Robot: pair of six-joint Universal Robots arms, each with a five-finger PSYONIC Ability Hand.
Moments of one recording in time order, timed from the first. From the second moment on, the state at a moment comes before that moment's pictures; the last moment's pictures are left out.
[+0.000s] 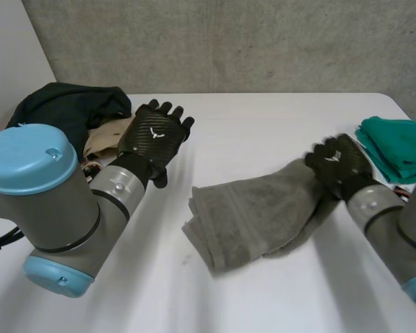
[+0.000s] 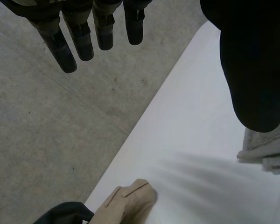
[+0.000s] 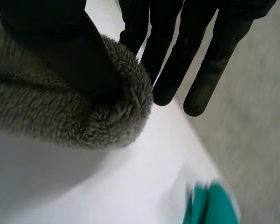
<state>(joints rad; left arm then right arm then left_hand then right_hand) 4.13 -1.90 -1.56 3.42 -1.54 3.74 1.85 -1.27 1.79 -0.34 1.37 2.42 0.19 0.21 0.21 0.20 0.05 1.07 1.17 1.18 1.20 1.00</state>
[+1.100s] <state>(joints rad) 3.80 -2.34 -1.22 3.12 -1.98 3.35 1.92 -1.07 1.47 0.05 1.21 2.95 0.20 0.21 0.21 0.20 0.05 0.22 0.21 0.20 0.20 0.05</state>
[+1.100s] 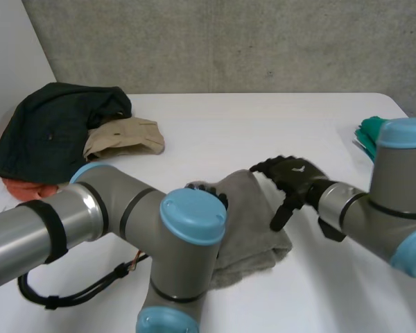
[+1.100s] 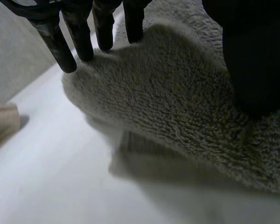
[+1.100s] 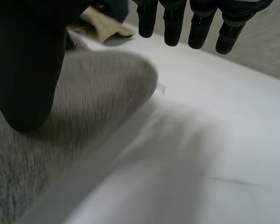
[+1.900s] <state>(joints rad) 3.98 -2.06 -1.09 3.16 -1.36 3.53 2.11 -1.29 1.96 -0.33 1.32 2.65 0.19 0.21 0.21 0.20 0.05 0.20 0.21 0.20 0.20 0.05</state>
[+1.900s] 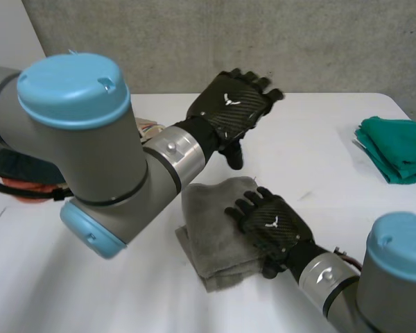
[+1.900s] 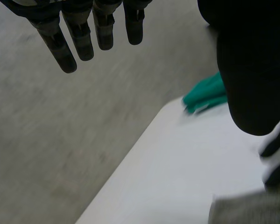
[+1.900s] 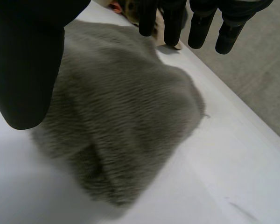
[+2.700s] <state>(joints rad) 4.00 -2.12 -1.04 3.06 -1.11 3.40 2.14 -1.02 1.83 -0.63 1.30 2.57 0.19 0.21 0.21 0.20 0.05 0.76 0.81 0.81 0.81 0.58</state>
